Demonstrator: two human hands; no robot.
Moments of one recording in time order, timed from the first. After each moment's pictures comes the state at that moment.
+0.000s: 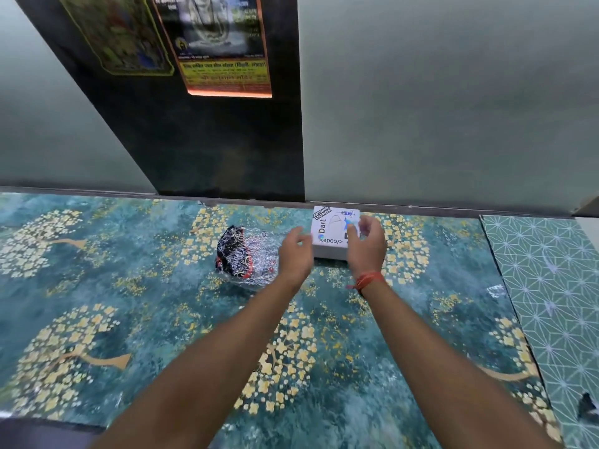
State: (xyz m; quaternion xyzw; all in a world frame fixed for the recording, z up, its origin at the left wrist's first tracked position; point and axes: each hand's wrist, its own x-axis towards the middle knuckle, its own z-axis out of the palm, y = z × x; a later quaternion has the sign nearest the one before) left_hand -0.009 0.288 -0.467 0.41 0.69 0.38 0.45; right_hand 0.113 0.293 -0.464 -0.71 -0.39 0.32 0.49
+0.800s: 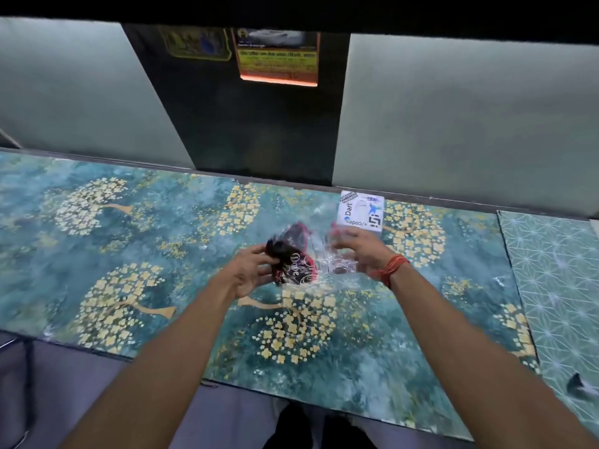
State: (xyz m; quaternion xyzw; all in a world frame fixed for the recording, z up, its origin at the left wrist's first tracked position) left_hand -0.165 0.197 -0.433 0.21 0.59 0.36 0.69; right_hand 0.091 0.249 -0.421 -0.56 -0.42 0.67 0.24
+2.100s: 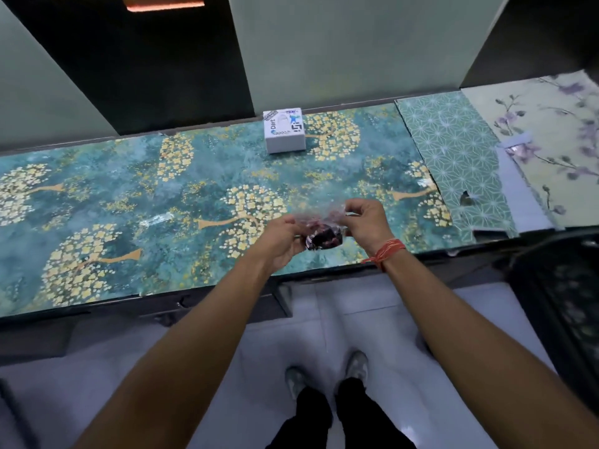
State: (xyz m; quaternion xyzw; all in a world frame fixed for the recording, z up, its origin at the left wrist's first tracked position) left_hand -0.017 0.011 -0.429 0.30 0.50 0.28 0.76; right_hand 0.151 -0.019 -0.429 -0.64 -0.39 0.47 0.46
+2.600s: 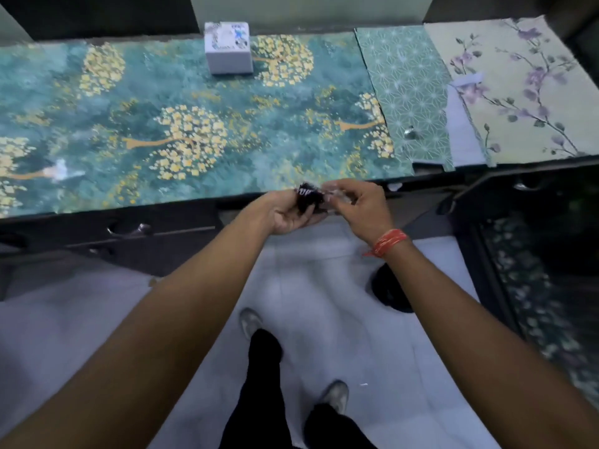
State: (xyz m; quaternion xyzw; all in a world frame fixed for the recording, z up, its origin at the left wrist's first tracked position) left_hand 0.090 -0.095 -0.471 0.11 0.51 0.12 0.85; right_hand 0.240 -0.173 -0.456 -0.65 -0.55 0.32 0.42
